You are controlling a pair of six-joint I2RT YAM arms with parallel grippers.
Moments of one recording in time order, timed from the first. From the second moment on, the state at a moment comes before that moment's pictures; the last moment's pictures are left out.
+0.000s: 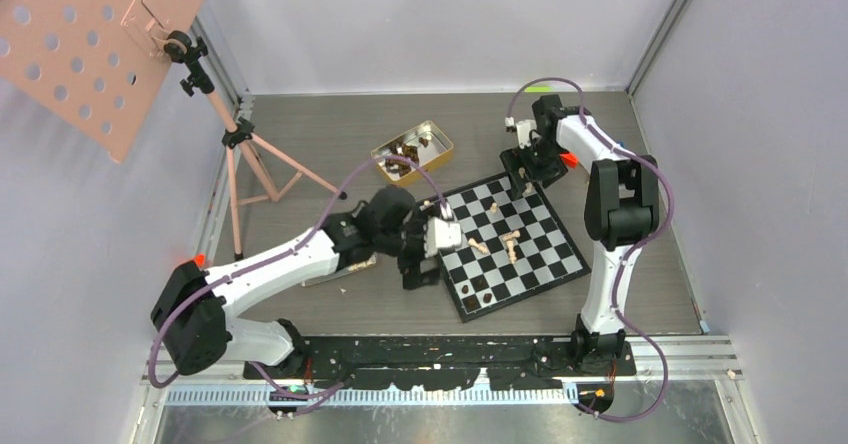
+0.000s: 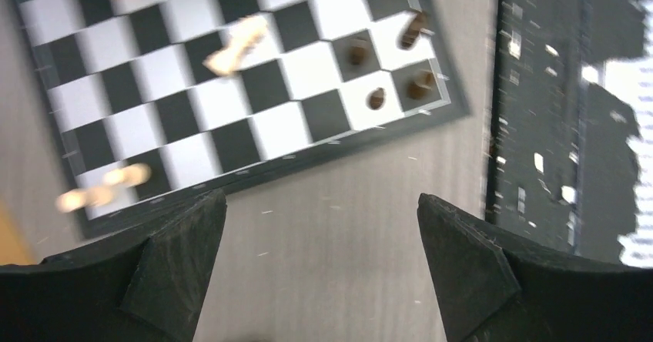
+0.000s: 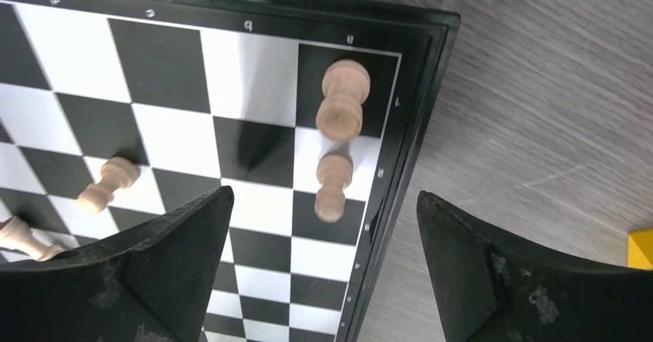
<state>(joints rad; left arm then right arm) -0.91 1.30 0.89 -0.37 0.46 0.50 0.12 2.09 1.65 -0.94 -0.18 -0.31</state>
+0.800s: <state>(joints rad) -0.61 1.99 1.49 -0.24 0.44 0.05 0.12 1.50 1.19 -0.89 -0.13 -0.25</state>
